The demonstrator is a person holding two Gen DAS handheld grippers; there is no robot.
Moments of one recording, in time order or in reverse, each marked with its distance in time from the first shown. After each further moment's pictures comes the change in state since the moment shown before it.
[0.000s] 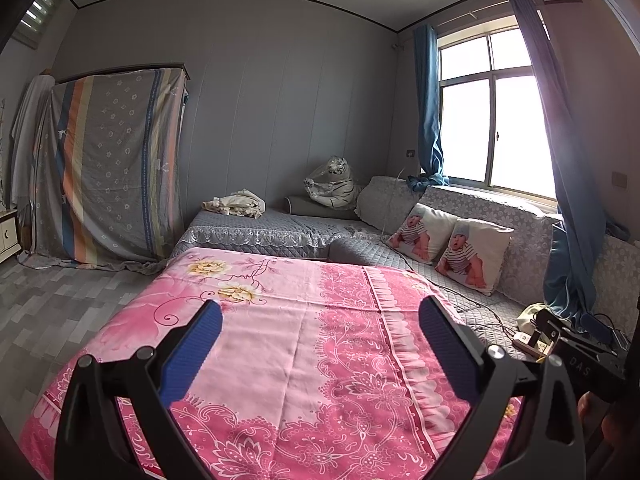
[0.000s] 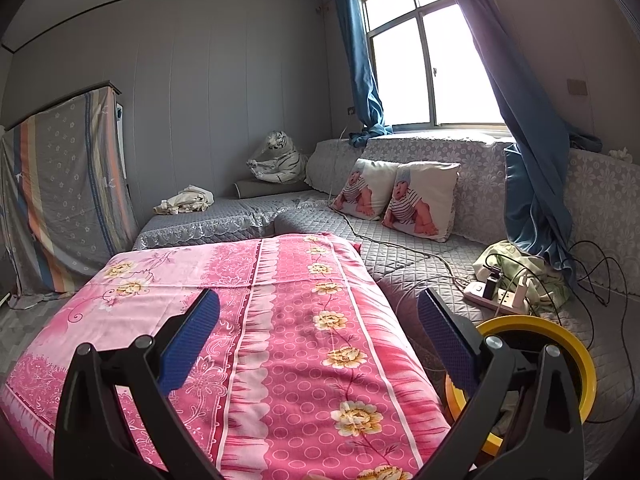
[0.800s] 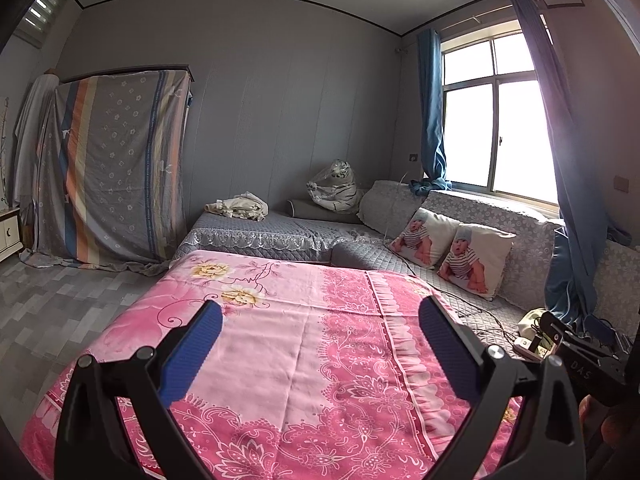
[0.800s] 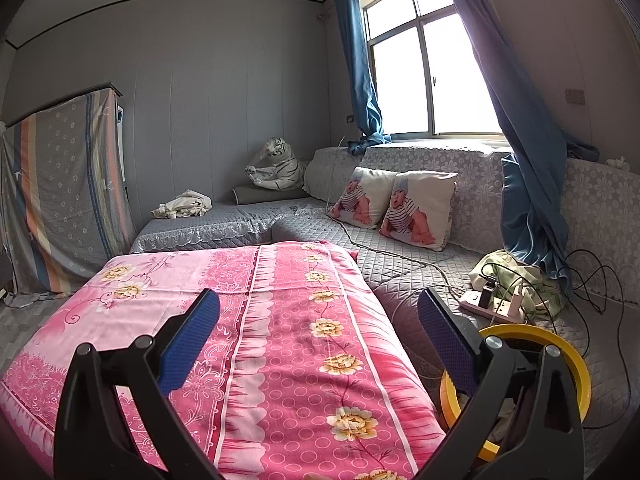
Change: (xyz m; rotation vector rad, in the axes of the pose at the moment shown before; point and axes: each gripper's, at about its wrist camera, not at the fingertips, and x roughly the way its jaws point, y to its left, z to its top) left arm -0.004 0.000 0.000 -0.009 -0.013 0.008; right arm -0.005 -0.001 0.005 -0.015 -0.028 -0.007
